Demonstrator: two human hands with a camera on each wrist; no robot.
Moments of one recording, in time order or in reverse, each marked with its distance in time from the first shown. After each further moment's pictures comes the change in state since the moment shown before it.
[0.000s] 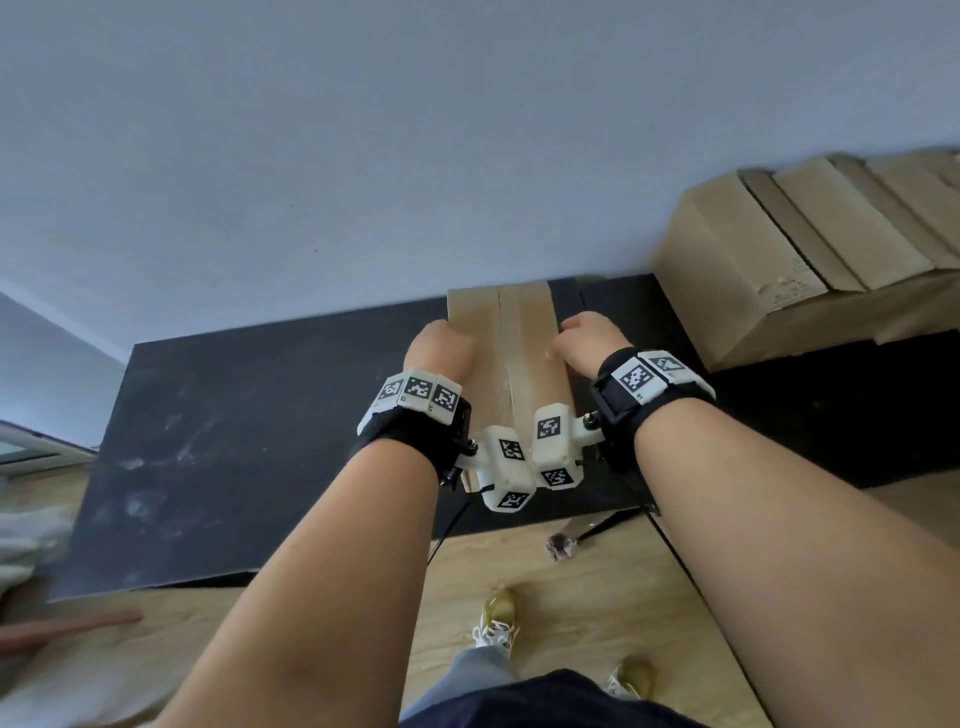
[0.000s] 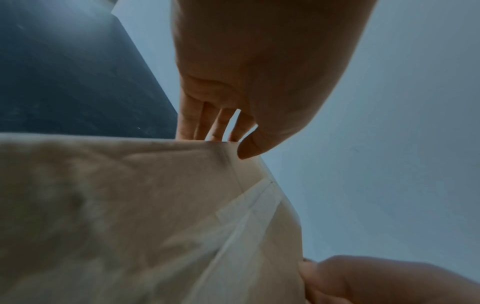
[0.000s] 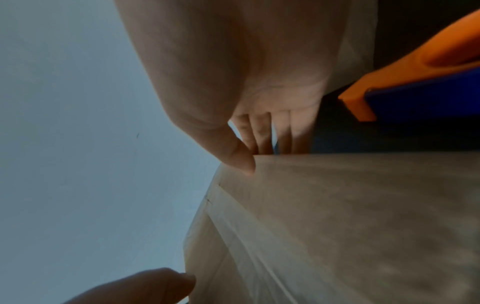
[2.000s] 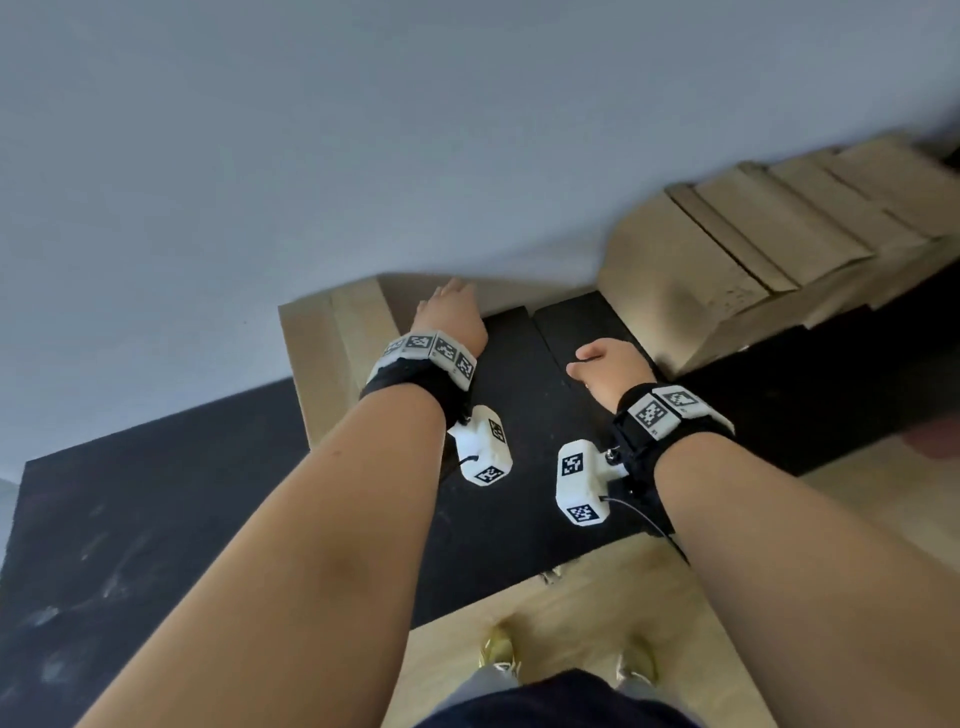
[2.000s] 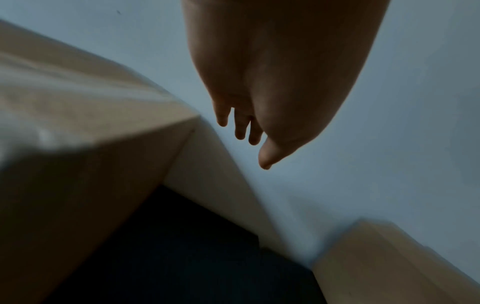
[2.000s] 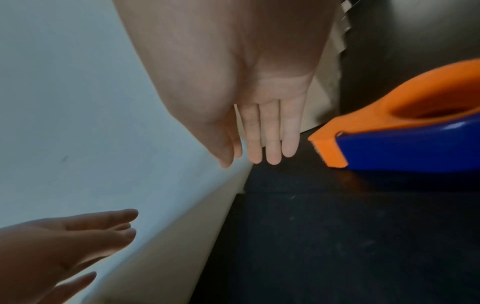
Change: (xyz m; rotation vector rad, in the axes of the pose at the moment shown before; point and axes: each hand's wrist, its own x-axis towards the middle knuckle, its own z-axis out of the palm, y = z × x) left_hand 0.095 0.078 0.022 0.569 -0.054 0.602; right_hand 0.042 0.054 -0.024 0.071 0.273 0.103
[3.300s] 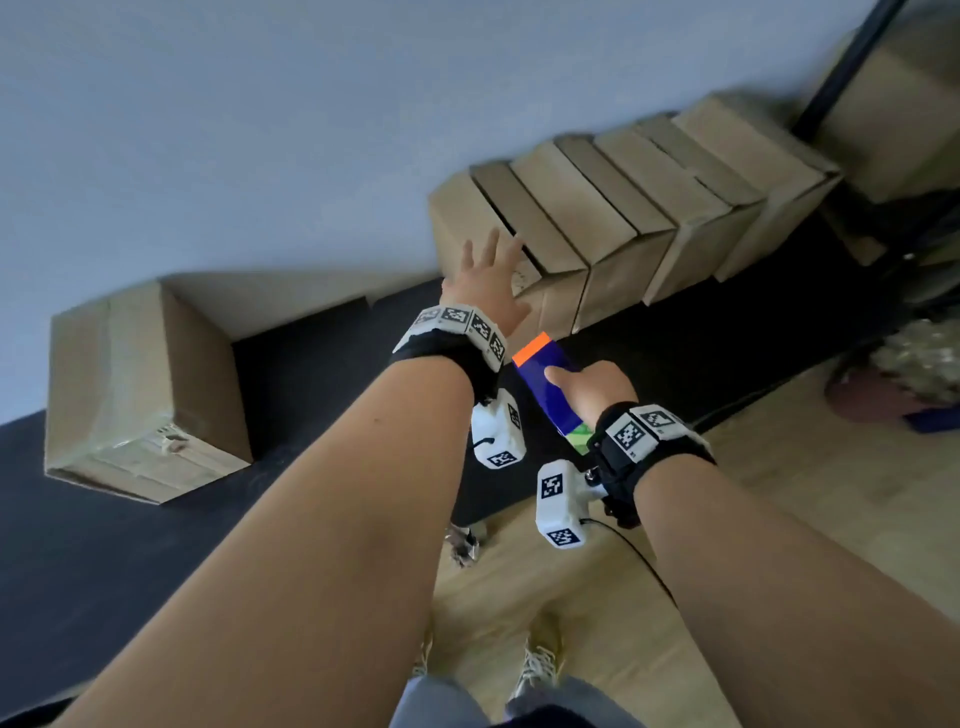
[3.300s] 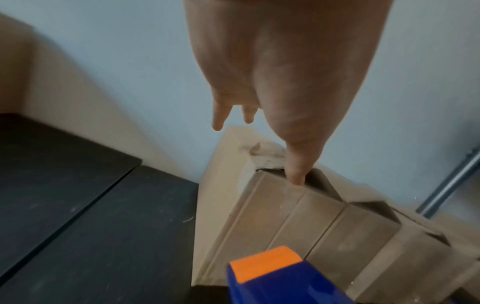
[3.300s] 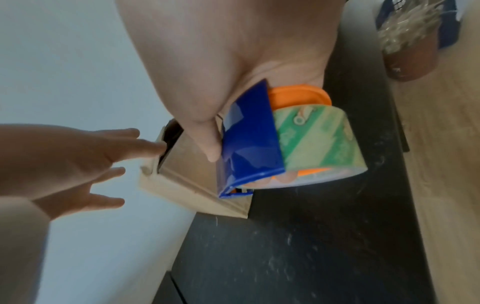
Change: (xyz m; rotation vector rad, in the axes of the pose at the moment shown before) left_hand 0.028 0.293 0.080 0.006 -0.025 0.137; right_hand 0.033 0.184 -0.159 0.057 -0.072 0.268
